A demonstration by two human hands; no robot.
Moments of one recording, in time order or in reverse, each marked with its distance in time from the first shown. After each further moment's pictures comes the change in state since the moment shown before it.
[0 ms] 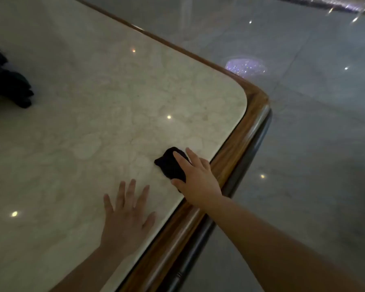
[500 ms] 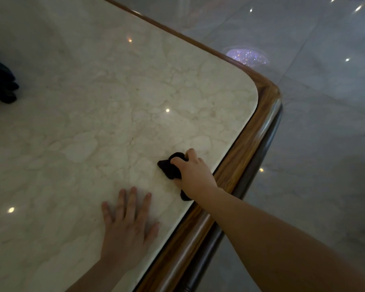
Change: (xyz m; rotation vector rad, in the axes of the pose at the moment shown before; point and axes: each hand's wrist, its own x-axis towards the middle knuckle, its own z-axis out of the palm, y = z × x) left_hand 0.017 -0.012 0.027 0.003 -0.115 0.020; right_hand 0.065 0.003 0.029 -0.232 -0.096 0.015
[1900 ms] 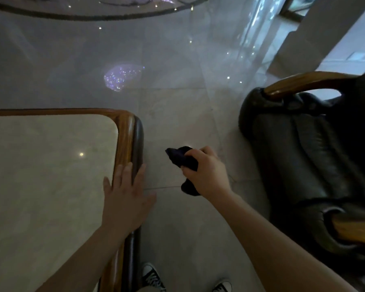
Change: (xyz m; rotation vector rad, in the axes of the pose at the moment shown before) left_hand -0.234 0.227 -0.343 0.022 0.219 0.655; right_hand -0.521 -0.026 -0.276 0.407 0.755 0.715
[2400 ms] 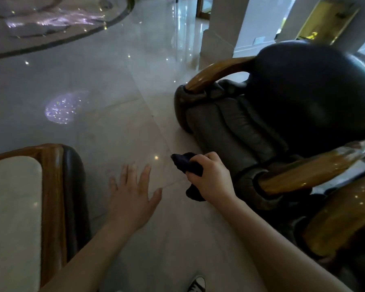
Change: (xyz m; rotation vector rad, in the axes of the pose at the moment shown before) left_hand -0.004 0.272 0.004 0.006 -0.025 0.329; right_hand -0.124 0.194 -0.178 0.034 0.243 0.279
